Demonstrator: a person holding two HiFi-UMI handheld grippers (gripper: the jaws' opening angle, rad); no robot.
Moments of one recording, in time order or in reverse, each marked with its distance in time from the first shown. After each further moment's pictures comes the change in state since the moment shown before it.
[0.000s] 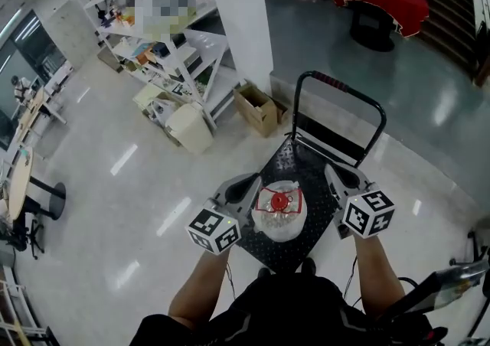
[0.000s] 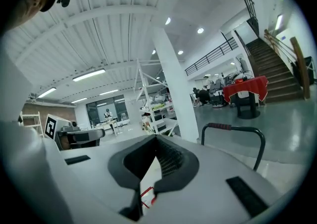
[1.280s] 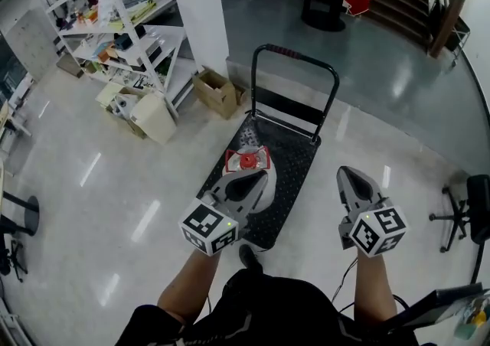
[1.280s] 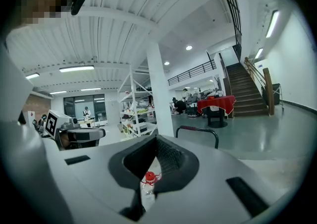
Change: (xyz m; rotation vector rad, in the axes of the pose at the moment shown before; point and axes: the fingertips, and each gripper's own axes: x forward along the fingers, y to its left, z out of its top) left arm -0.083 -0.177 -0.018 0.053 0.022 -0.306; right arm -0.232 0.073 -0.034 -0.051 -0.070 -0.301
